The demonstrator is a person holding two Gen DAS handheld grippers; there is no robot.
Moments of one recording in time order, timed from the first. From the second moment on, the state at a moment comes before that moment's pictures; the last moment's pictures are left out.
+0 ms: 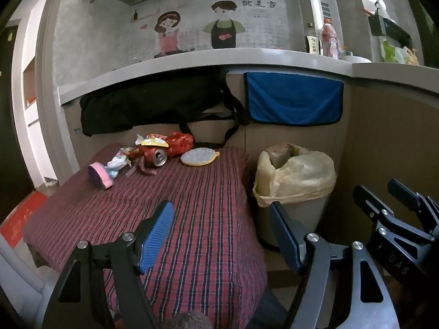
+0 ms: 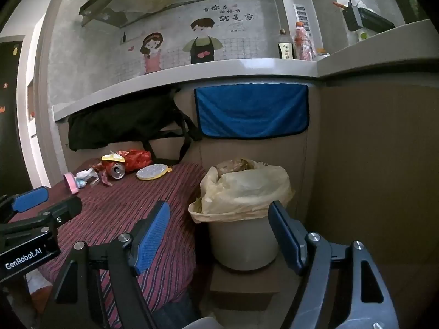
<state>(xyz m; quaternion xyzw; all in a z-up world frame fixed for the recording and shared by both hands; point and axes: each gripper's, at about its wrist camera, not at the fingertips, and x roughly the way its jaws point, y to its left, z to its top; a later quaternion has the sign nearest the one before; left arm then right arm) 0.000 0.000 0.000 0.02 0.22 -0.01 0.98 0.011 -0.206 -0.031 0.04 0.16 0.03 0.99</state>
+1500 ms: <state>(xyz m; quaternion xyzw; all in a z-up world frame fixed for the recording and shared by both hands) -0.001 -0.001 0.001 0.02 0.23 -0.01 0.97 0.006 -0.210 -0.027 0.05 0.17 0.03 0.98</state>
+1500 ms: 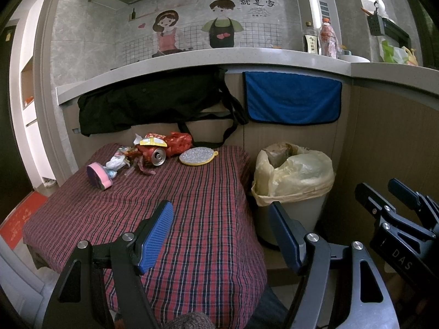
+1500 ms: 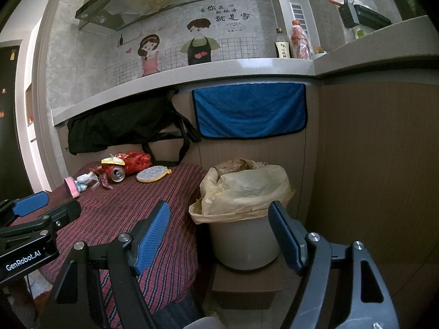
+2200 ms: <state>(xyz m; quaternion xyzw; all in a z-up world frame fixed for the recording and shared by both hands) -0.006 -0.003 0.011 0.02 0.21 -0.01 0.98 0.006 -0.210 -0.027 0.05 0.17 0.03 0.98</state>
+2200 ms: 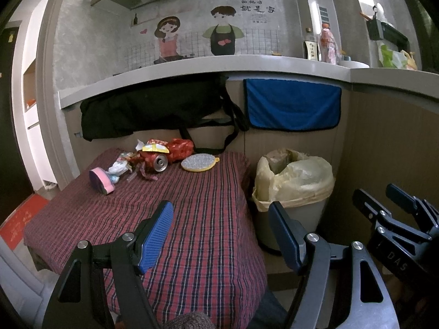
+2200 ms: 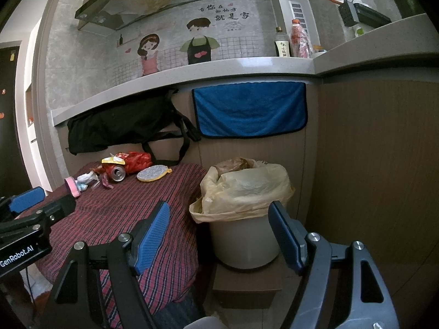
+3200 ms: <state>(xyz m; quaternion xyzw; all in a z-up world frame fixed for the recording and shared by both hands) -0.008 0.002 0.012 0.01 0.21 -0.01 0.98 0.005 -0.210 -0.027 0.05 0.17 0.03 0.98</state>
